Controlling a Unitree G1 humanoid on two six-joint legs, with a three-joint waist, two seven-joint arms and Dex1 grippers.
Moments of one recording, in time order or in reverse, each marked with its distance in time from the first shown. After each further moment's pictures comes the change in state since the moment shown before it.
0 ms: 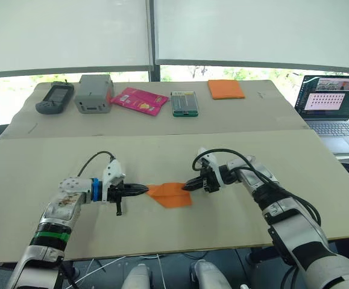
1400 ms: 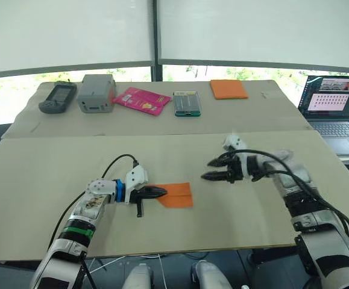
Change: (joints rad) left arm -0.105 -0.153 -0.140 0.240 0.194 -0.245 0.062; right arm 0.160 -0.171 -0.234 -0.496 0.086 0.102 -0.167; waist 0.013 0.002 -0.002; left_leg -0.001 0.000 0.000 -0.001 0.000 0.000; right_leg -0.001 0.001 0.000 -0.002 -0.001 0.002
